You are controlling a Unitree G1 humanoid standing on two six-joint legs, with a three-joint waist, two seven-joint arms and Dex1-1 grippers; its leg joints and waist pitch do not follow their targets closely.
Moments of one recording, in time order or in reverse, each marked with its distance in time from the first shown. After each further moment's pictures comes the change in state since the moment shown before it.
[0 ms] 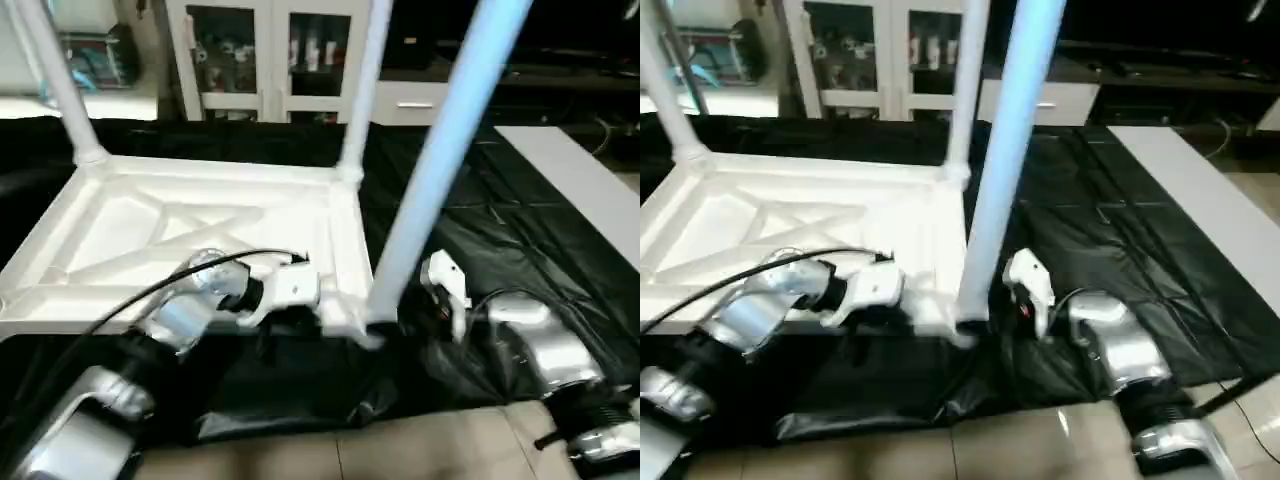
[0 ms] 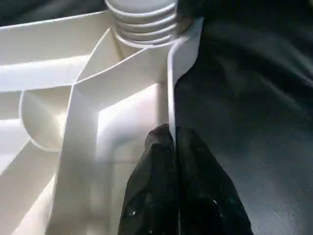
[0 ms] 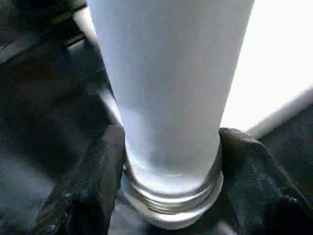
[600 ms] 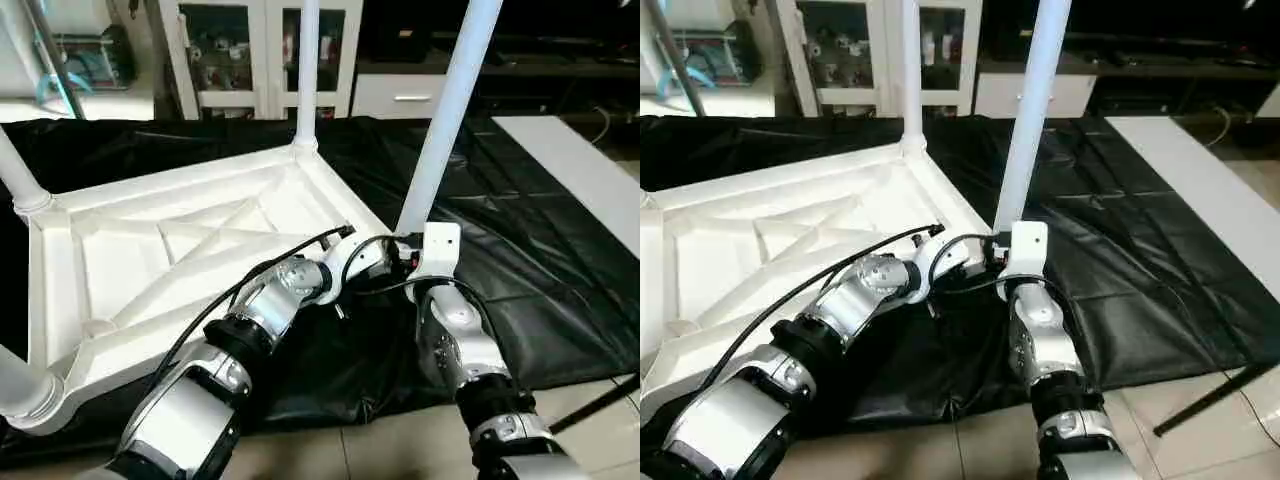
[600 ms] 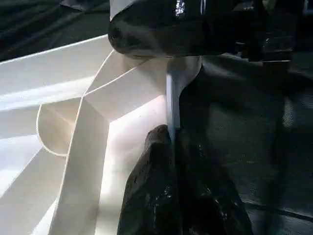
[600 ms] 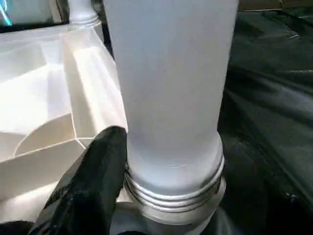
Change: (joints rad) left arm -0.149 -0.300 0.048 0.351 0.068 -0.039 0.561; right arm -0.093 0.343 -0.199 0.189 -0.090 -0.189 -0.898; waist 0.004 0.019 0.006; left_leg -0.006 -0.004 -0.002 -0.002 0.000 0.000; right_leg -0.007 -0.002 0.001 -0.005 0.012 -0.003
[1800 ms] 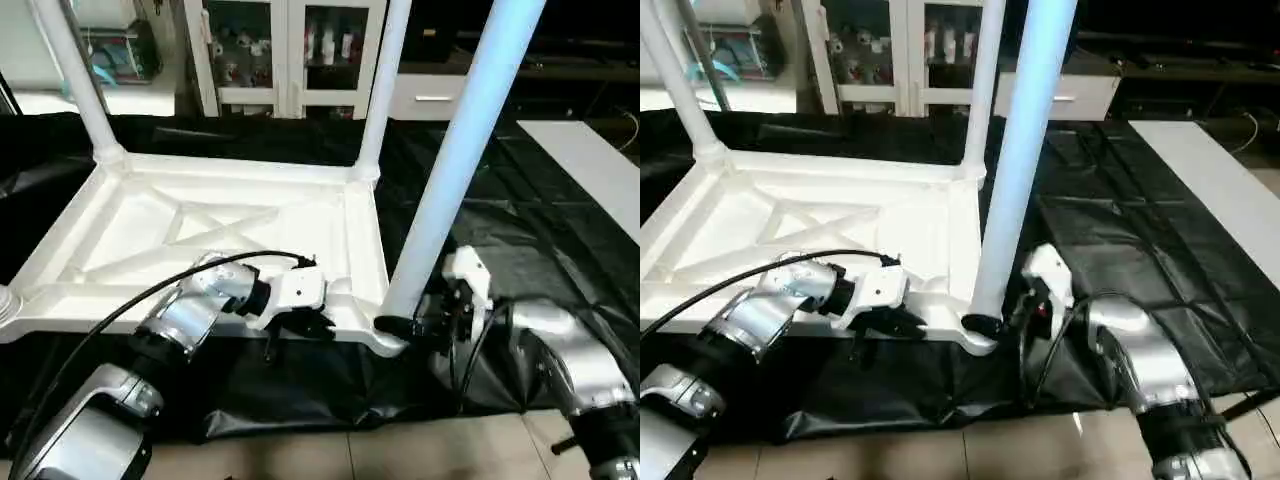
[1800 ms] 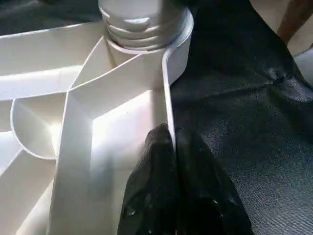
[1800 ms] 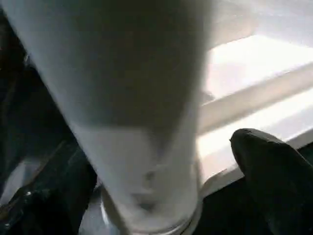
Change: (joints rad) left arm 0.155 0.339 -0.088 -0.320 -0.160 -0.153 -0.731; right arm 0.174 -0.504 0.259 -0.427 0.160 0.263 1.061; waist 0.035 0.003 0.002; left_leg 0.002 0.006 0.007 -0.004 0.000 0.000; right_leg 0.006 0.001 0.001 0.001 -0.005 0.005
